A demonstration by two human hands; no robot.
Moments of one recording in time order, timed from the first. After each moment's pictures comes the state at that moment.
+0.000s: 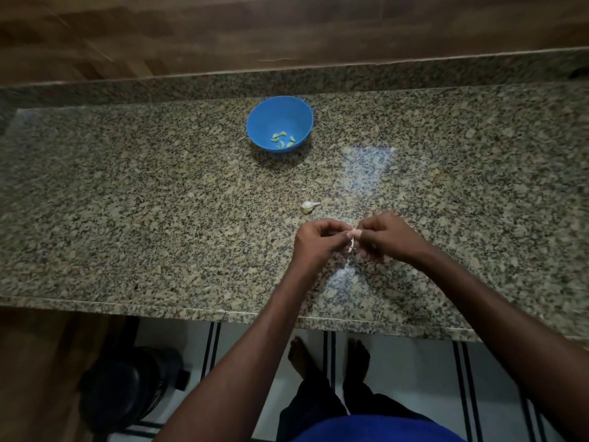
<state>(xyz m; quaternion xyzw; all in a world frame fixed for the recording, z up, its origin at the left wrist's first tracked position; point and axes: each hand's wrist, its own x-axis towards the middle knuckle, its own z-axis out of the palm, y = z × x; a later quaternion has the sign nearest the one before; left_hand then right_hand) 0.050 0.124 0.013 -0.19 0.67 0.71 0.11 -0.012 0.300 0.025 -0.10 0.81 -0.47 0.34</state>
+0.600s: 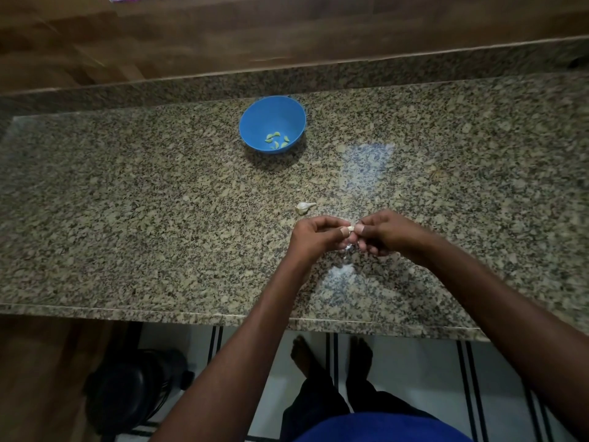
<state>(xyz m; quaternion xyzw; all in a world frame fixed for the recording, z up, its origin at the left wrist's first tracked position) 0.038 0.125 0.022 -0.19 0.63 0.74 0.15 -0.025 0.312 0.028 -0.02 0.72 -0.54 0.43</state>
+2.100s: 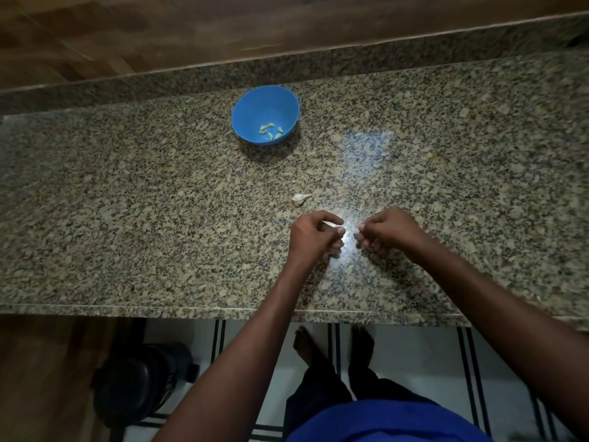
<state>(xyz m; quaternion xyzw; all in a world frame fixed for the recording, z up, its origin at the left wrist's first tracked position) 0.042 0.134 0.004 -0.20 0.77 0.60 0.11 -0.010 0.316 0.009 0.06 0.82 -0.46 0.33</state>
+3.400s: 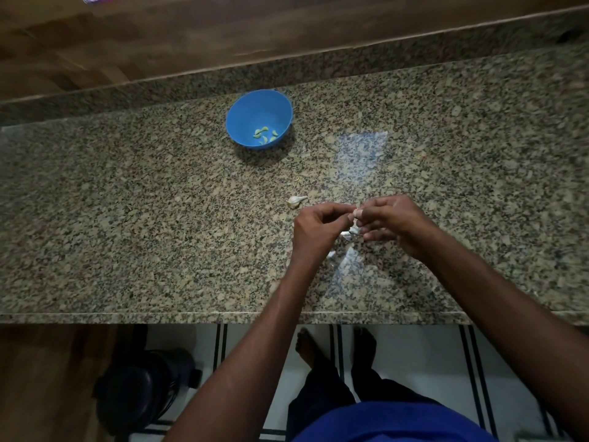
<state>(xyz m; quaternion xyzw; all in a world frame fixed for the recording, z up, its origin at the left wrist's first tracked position) 0.036 0.151 0.019 -0.13 0.74 0.66 0.06 -0.011 0.321 0.043 0.13 0.68 -0.65 0.32</state>
